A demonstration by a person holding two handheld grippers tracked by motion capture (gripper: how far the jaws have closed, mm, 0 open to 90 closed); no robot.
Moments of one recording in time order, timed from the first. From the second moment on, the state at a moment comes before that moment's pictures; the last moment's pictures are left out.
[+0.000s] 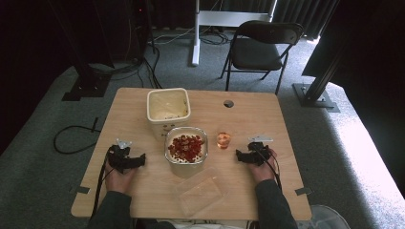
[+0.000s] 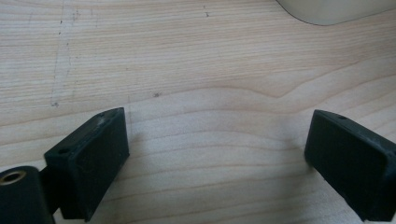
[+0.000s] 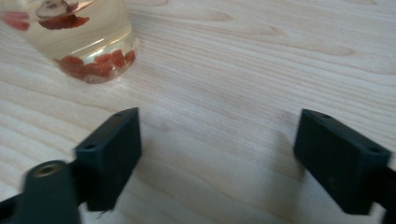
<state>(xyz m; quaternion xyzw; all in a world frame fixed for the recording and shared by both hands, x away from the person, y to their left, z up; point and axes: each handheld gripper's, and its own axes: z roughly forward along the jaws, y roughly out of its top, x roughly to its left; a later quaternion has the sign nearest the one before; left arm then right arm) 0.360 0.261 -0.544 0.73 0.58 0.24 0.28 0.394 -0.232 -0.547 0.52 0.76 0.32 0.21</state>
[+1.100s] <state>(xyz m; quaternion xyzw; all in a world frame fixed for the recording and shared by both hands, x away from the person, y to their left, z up) 0.270 0.213 -0.511 0.79 0.47 0.15 0.37 0.295 -0.175 -0.485 0.38 0.82 0.42 0.12</state>
